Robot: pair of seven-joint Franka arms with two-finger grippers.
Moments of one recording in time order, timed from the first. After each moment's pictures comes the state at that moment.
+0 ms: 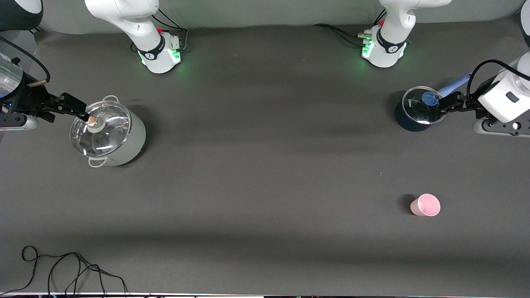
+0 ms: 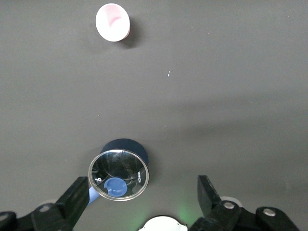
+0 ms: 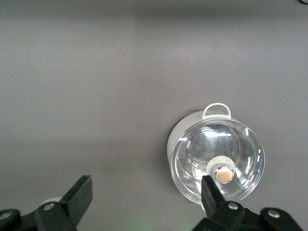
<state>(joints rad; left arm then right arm) -0.04 0.02 -0.01 -1.63 0.00 1.50 0.06 0.03 -0.06 0.00 -1.67 0.00 1.59 0.05</state>
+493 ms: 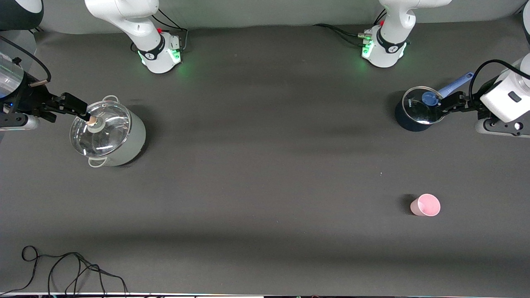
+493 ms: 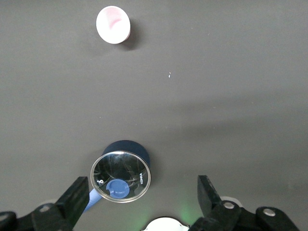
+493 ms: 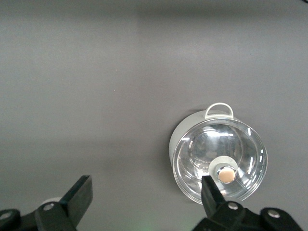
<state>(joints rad) -0.04 0.02 -0.01 -1.63 0.00 1.50 0.07 0.03 -0.06 0.00 -1.67 0.01 1.59 0.05</state>
